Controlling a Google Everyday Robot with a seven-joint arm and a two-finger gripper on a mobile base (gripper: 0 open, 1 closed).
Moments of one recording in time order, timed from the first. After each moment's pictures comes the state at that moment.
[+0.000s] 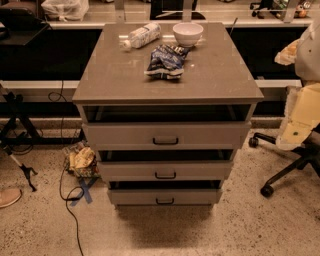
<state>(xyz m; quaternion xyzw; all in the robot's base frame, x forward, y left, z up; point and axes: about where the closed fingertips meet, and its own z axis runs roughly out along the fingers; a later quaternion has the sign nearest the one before) 0.438 -0.217 0.976 -0.60 0.78 -0.03 0.16</state>
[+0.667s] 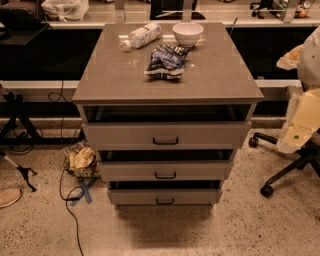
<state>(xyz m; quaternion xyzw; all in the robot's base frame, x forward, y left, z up) 0.440 -0.222 0.966 -0.60 0.79 -0.02 0.17</state>
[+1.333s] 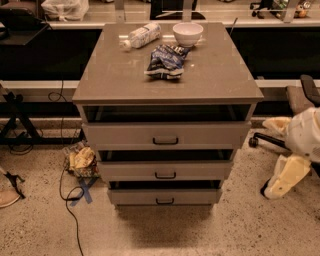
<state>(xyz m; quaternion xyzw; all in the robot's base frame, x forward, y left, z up) 0.439 -0.249 0.813 -0.60 0.77 0.09 0.22</state>
